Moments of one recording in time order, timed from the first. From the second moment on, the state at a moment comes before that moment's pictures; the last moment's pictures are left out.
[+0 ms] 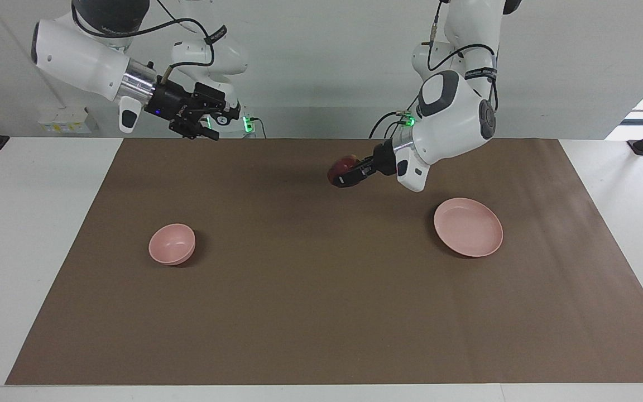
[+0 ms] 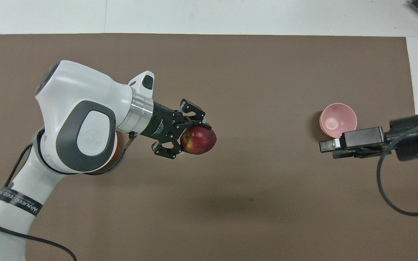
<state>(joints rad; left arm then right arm) -0.32 0.18 -0.14 -1.75 -0.88 1.91 -0.89 -0.03 -0.14 -0.06 -1.92 0.89 1.55 -0.10</state>
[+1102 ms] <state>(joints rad) -0.33 0.17 -0.23 -1.79 -1.46 1.81 -1.18 -0.04 -0.18 -0.06 -2.07 1.14 1.57 -0.19</state>
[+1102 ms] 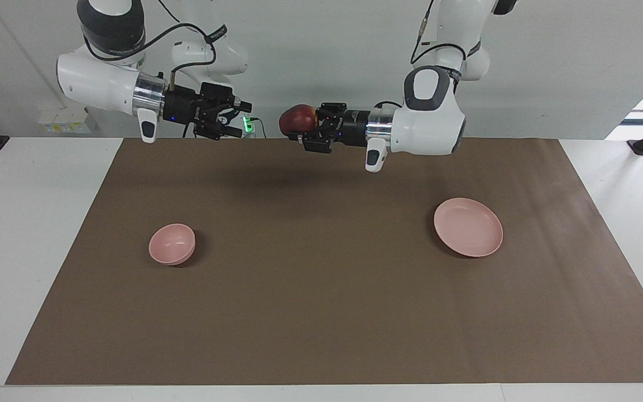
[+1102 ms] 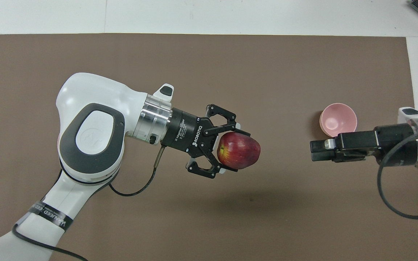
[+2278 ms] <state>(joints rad) -0.33 0.16 -0.45 -1.83 -1.70 2.13 -1.19 -0.03 -0.18 -0.04 -2.07 1.17 1.48 -0.12</state>
